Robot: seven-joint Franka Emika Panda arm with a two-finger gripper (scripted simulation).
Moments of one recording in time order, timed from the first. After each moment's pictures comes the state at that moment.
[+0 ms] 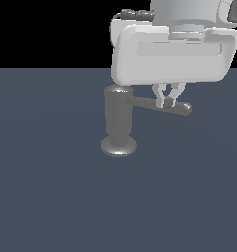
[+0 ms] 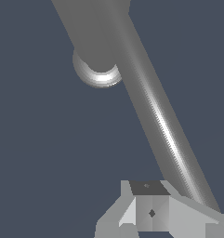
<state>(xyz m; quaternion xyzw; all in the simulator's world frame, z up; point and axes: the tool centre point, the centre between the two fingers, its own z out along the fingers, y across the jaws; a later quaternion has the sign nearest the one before) -0.168 -0.090 0.233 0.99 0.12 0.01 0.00</state>
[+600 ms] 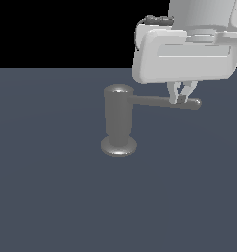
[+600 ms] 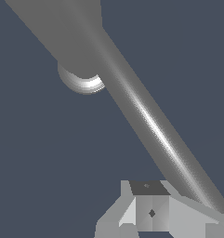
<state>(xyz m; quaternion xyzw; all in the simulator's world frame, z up) -0.142 -0.125 0.233 0.99 0.13 0.01 0.00</state>
